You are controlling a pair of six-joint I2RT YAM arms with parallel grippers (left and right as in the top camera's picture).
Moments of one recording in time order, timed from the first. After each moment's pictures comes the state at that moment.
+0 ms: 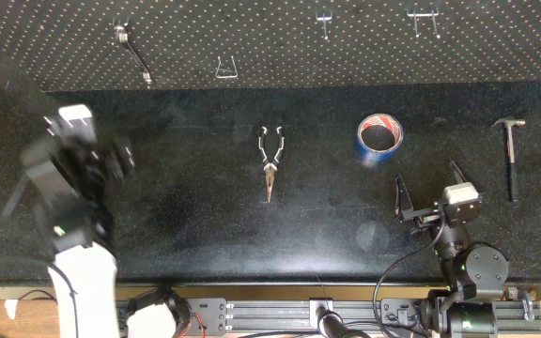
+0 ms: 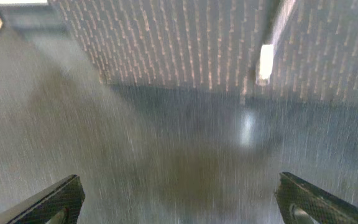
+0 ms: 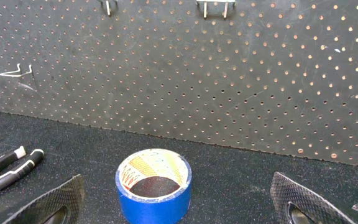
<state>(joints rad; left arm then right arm) 0.40 0.99 0.67 -0.29 0.03 0.22 -0.04 0.01 0.01 -0.04 -0.26 -0.04</state>
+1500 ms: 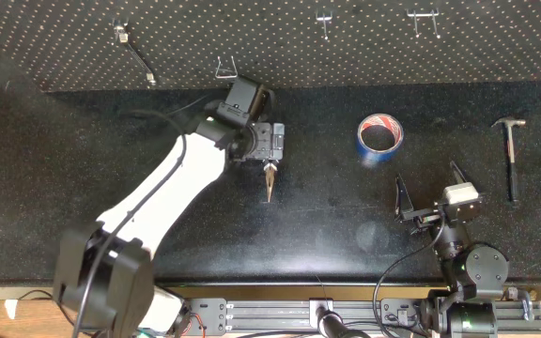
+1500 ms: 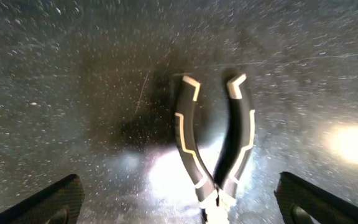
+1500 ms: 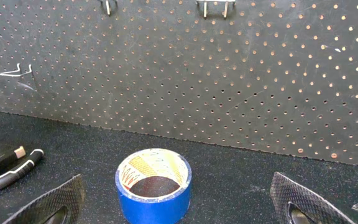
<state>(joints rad) -0.44 1.68 1.17 -0.72 -0.05 -0.41 -0.04 0.01 0.01 -0.05 -0.26 -0.04</state>
